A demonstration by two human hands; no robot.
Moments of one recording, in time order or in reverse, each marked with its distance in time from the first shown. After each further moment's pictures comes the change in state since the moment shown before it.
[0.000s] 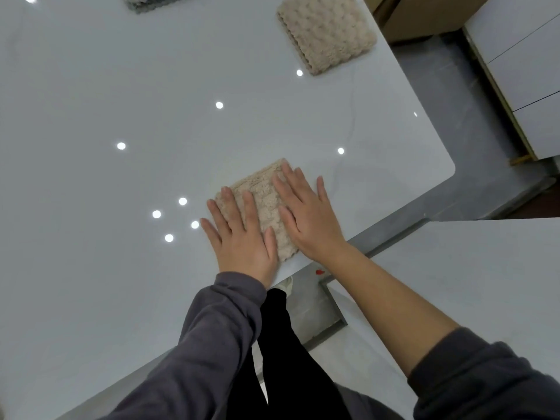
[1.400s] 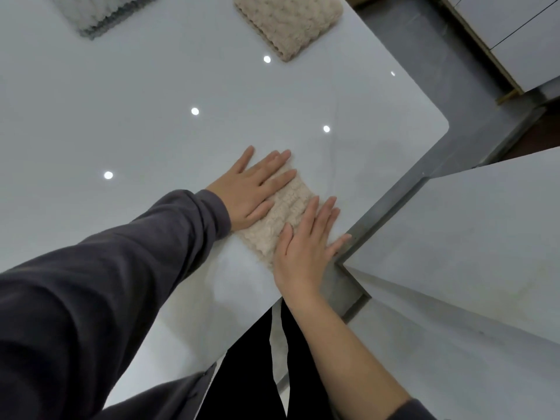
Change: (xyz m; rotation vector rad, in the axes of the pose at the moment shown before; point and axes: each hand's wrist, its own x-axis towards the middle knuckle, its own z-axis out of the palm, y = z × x) left_hand 0.143 -0.030 -0.040 0.246 -0.434 1.182; right_hand -0.025 -0.088 0.060 0.126 0.297 0.898
